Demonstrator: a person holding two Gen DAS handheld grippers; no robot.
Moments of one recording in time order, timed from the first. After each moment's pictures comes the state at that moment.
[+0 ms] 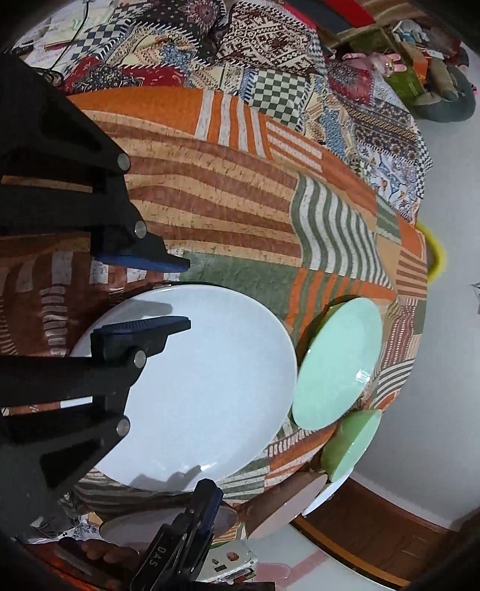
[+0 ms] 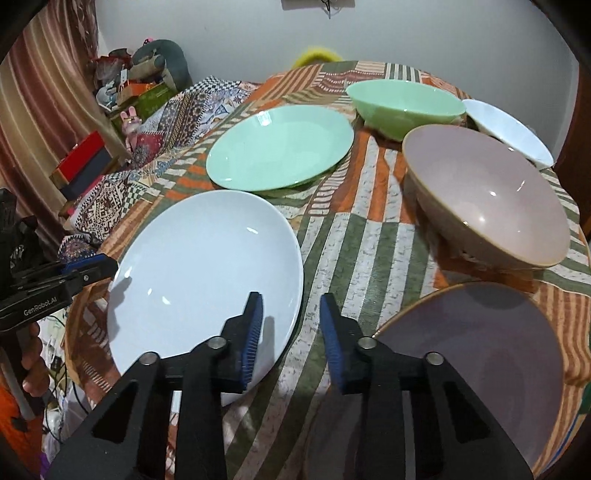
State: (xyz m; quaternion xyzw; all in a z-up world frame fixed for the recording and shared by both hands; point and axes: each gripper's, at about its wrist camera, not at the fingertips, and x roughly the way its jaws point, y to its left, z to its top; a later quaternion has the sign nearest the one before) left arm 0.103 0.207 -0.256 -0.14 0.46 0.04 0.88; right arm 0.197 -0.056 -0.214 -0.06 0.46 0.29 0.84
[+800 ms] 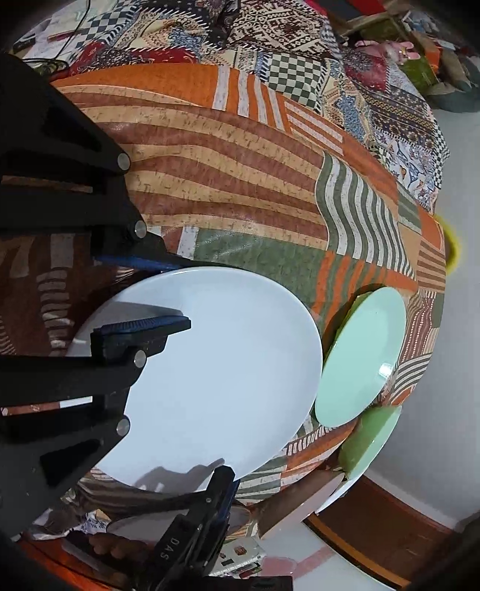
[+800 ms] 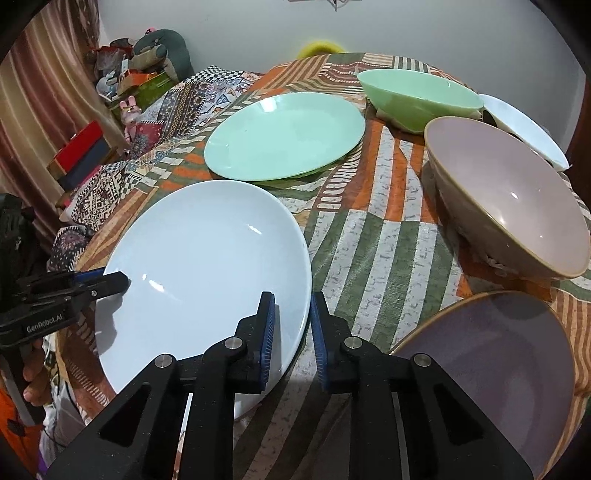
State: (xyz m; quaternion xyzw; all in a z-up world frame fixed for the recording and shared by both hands) left arm 0.108 0.202 -0.271 -0.16 0.48 0.02 0.86; right arm 0.204 -0.049 -0.220 -0.08 0.46 0.30 0.83
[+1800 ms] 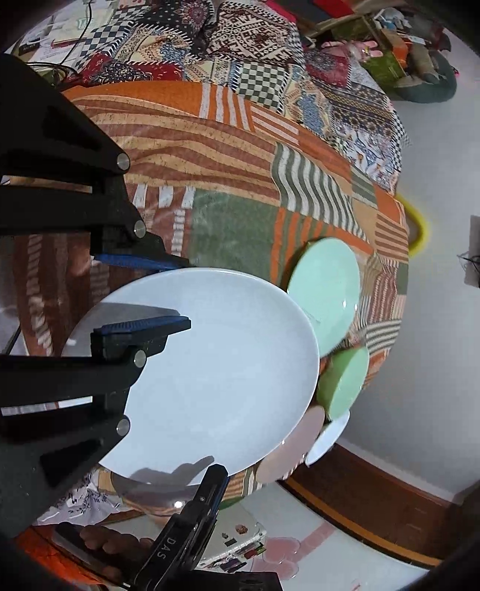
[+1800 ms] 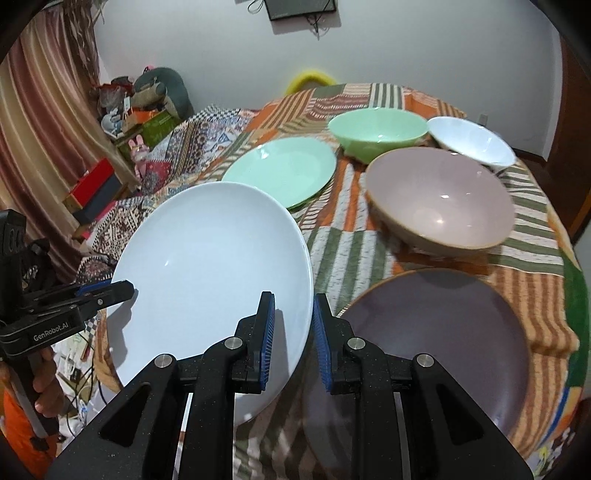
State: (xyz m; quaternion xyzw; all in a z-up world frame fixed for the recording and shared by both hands) left arm 0.073 0.146 -0.194 -0.13 0.44 0.00 0.89; right arm 0.170 -0.098 -0.169 -0.01 0.42 0.29 0.86
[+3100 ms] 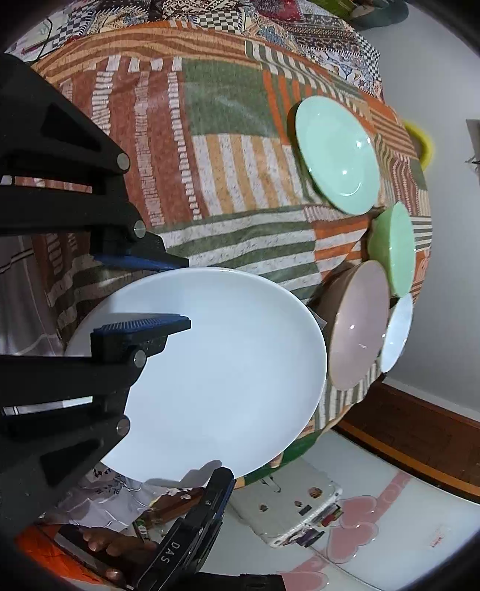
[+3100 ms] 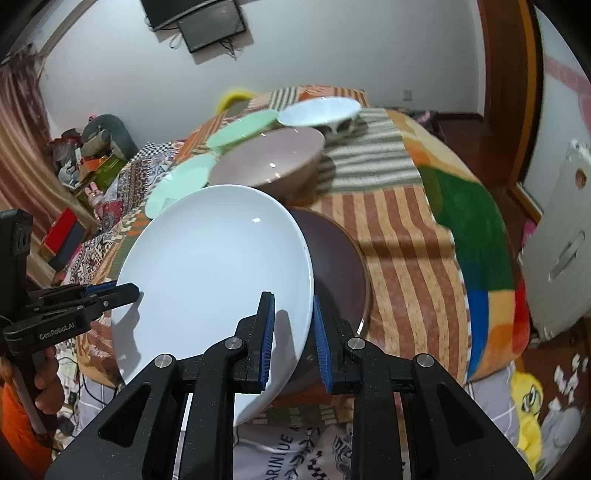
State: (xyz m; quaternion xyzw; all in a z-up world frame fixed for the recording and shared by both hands) left arm 0.105 -0.003 -0.207 -0.05 0.49 -0.10 0.86; right arm 0.137 -0.245 -0.187 0.07 0.44 0.19 0.88
